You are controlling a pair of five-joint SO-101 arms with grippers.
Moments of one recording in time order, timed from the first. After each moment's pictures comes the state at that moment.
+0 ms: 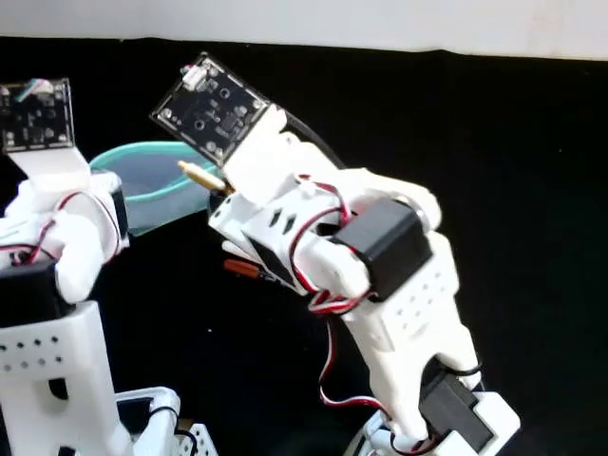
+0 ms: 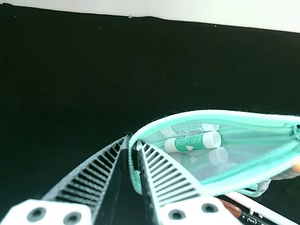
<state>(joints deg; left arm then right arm) -14.5 -38.9 24.7 73.4 1.6 -45.5 -9.1 -41.5 96.7 17.6</state>
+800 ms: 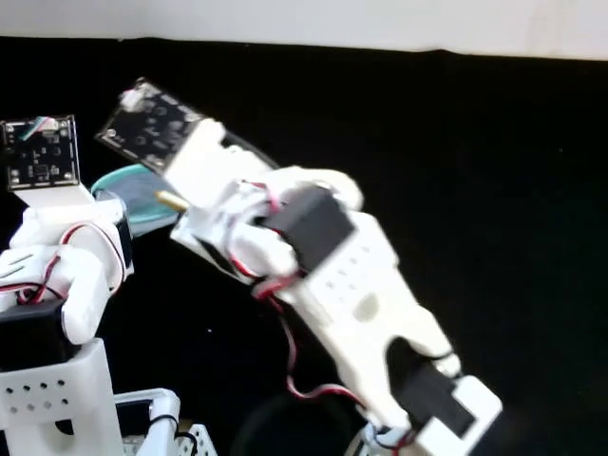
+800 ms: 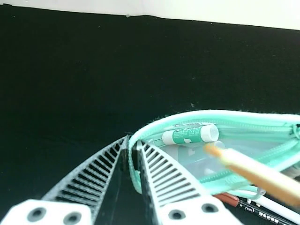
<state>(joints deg) -14.4 -47.5 32.8 73.4 1.6 -50.2 -2.5 -34.5 91.5 17.7</state>
